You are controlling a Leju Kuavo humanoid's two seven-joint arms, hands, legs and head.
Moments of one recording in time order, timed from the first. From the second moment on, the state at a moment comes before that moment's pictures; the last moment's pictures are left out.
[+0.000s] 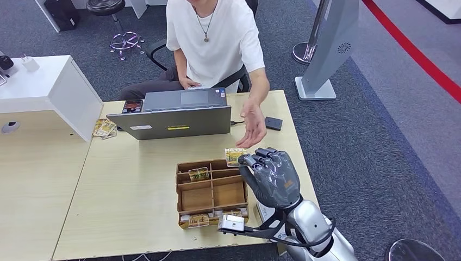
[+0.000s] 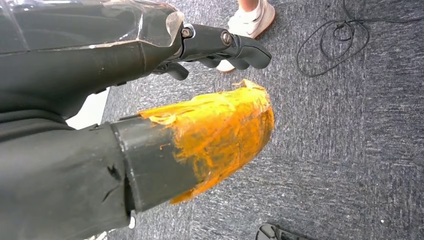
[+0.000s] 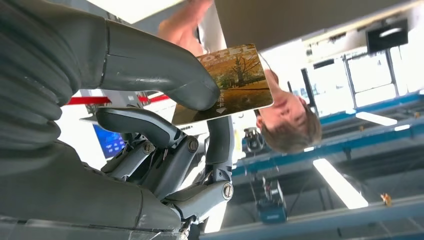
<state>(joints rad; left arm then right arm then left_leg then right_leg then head) -0.06 -0.19 0.94 -0.23 -1.08 0.35 -0.03 -0.15 -0.14 0.58 -1.66 1.28 -0.68 -0.13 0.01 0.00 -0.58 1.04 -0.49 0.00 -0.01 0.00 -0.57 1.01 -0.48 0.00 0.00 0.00</state>
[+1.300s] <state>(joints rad) -0.06 -0.20 0.95 -0.23 -1.10 0.35 -0.03 -0.21 -0.03 0.52 -1.57 0.87 -0.54 -0.24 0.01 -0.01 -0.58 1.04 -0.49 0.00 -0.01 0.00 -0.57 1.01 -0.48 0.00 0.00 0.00</state>
